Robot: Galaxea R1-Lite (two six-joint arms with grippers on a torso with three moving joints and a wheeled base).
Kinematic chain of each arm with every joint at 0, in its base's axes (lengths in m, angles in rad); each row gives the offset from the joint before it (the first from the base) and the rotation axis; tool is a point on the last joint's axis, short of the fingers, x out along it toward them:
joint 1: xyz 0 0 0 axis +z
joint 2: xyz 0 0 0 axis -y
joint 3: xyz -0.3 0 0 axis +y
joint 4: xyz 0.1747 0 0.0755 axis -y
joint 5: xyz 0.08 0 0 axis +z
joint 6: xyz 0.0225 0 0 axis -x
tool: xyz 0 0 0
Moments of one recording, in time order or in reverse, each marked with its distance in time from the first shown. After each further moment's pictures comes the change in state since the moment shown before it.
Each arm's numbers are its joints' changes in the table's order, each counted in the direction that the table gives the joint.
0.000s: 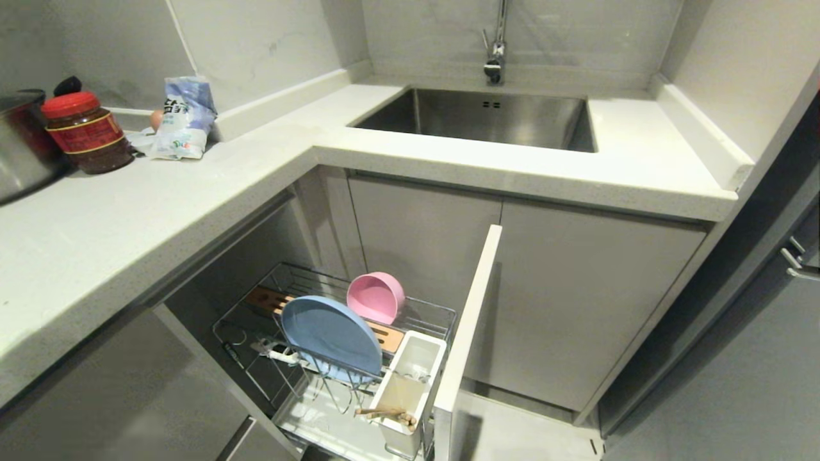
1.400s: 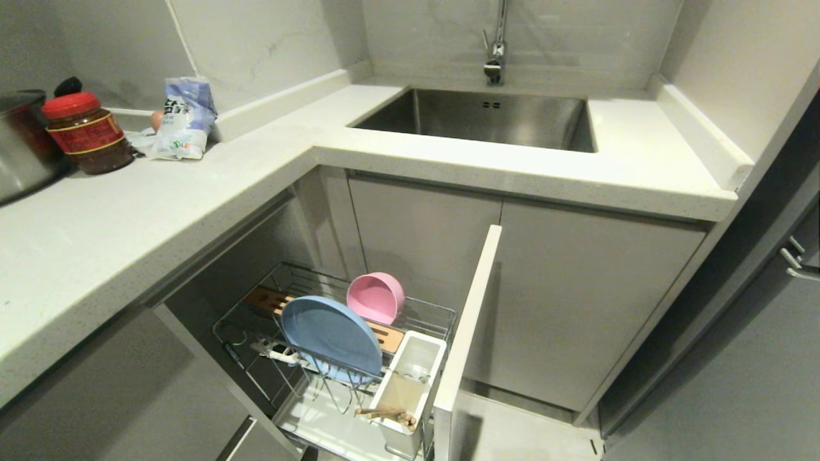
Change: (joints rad) left arm 0.130 0.540 0.859 0.085 -0.340 -0.226; right arm 0.000 0.000 0.000 0.000 0.000 0.000
